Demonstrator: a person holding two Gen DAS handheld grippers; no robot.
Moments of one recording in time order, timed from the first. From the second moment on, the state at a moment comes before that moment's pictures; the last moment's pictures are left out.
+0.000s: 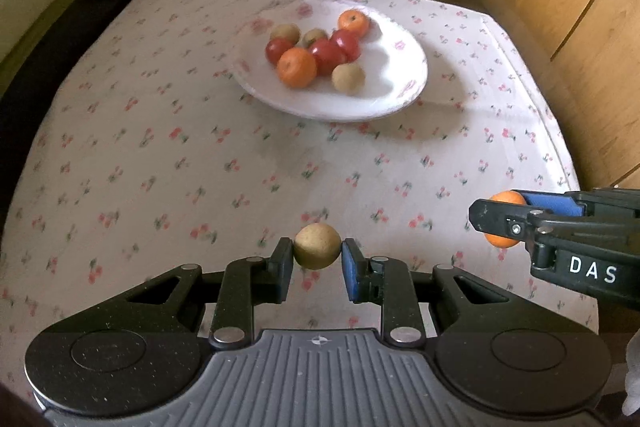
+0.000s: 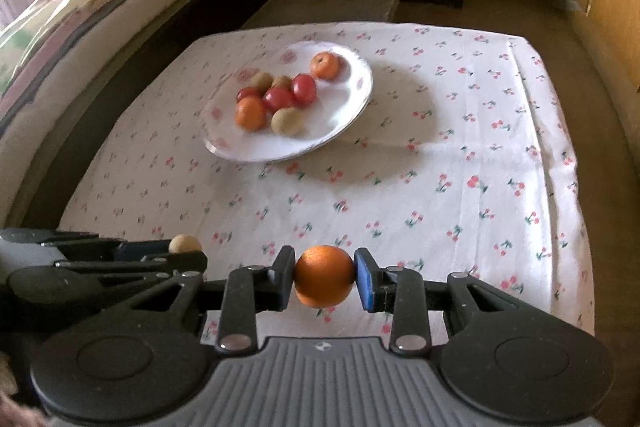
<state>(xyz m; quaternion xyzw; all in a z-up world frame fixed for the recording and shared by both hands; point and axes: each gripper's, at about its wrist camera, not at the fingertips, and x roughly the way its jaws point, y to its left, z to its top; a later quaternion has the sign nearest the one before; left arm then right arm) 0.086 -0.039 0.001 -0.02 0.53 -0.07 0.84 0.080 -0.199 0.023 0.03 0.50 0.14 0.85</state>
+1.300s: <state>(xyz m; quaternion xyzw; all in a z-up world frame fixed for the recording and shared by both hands) 0.069 -0.026 -0.006 -0.02 0.52 -0.07 0.85 0.069 -0.175 0.013 0.00 0.50 0.15 0.85</state>
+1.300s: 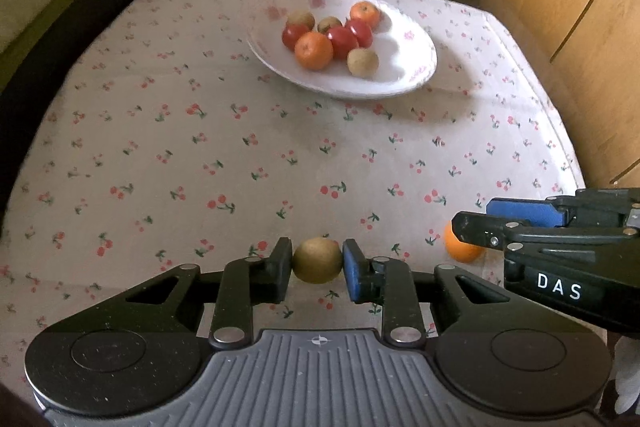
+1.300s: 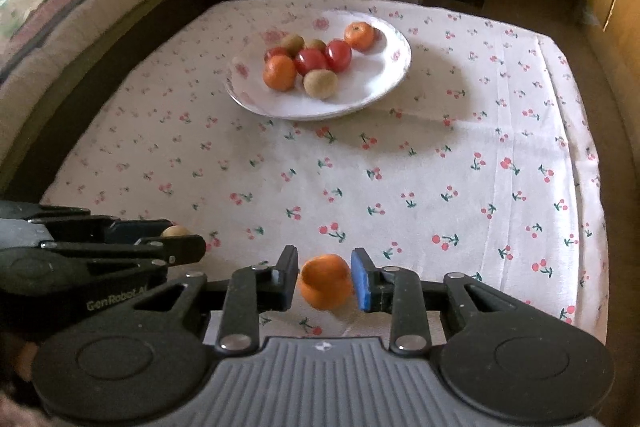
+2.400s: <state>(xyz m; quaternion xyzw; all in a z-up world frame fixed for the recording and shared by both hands) 0.099 -0.031 -0.020 -0.05 0.53 -0.12 0.84 0.091 -0.162 -0.015 -0.03 0.54 0.16 0.83</state>
